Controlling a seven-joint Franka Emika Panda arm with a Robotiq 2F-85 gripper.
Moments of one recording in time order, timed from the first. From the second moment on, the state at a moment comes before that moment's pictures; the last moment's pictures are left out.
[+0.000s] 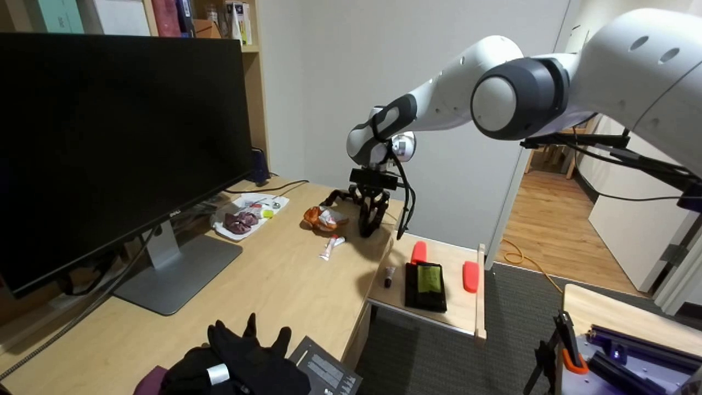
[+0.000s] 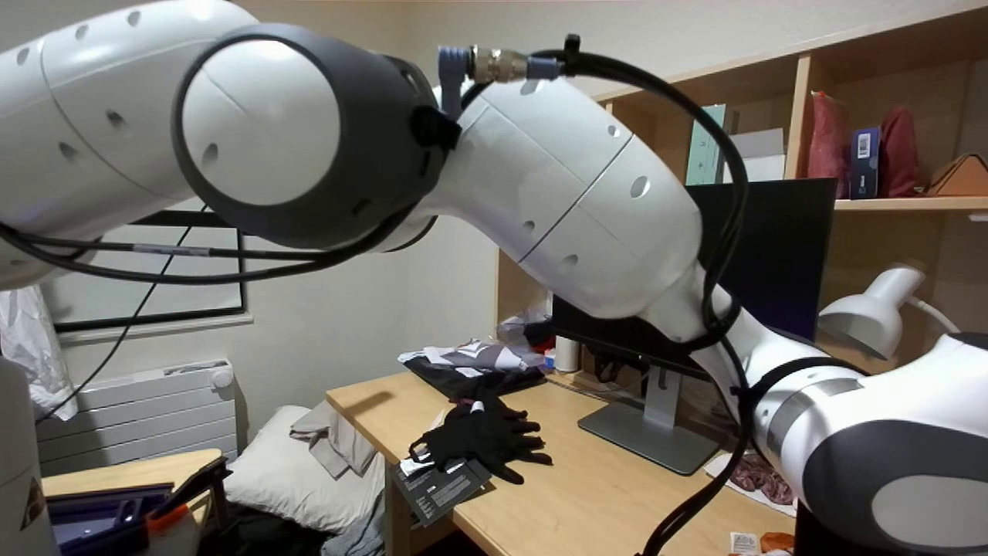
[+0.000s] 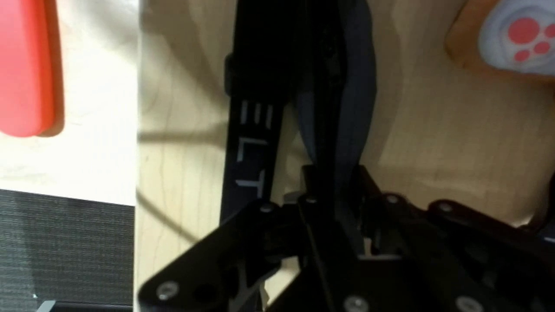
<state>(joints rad) -0.46 1.17 -0.08 -1.08 0.18 2.31 0.55</state>
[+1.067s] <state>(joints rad) -0.33 0.73 -0.10 -1.05 0.19 2.03 0.64</state>
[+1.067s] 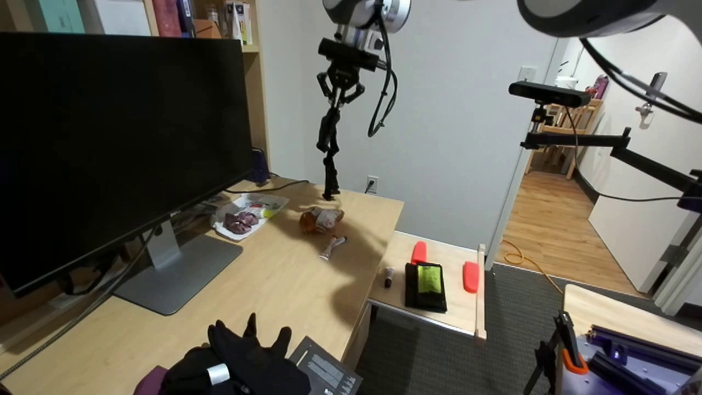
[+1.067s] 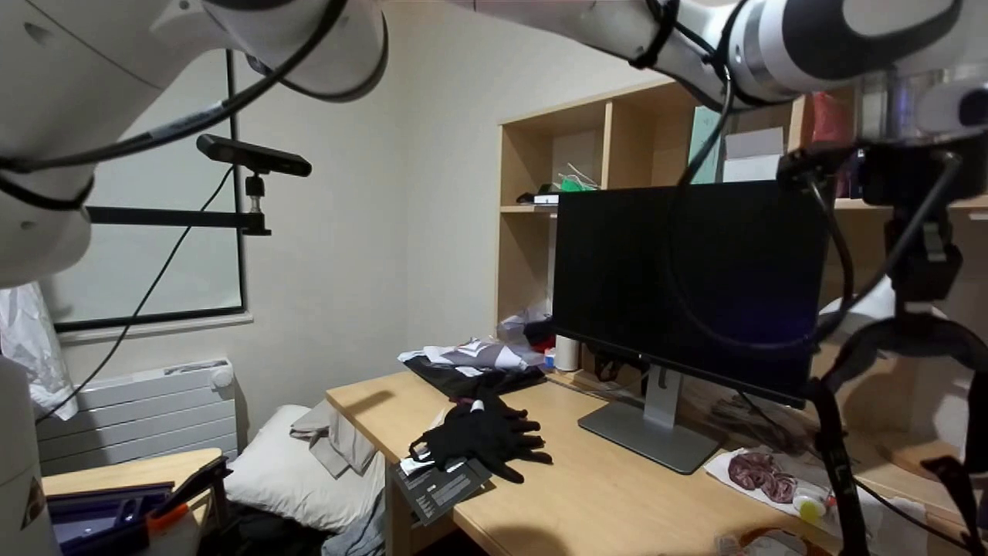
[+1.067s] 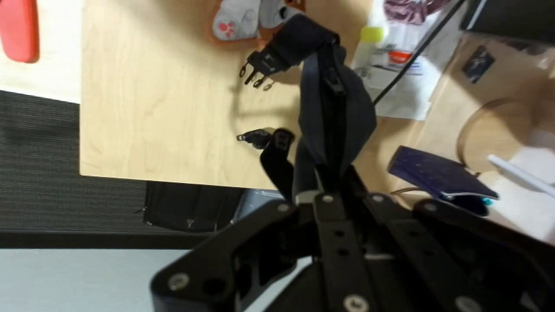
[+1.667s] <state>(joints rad) -0.19 0.36 0.02 -1.38 0.21 2.08 0.62</state>
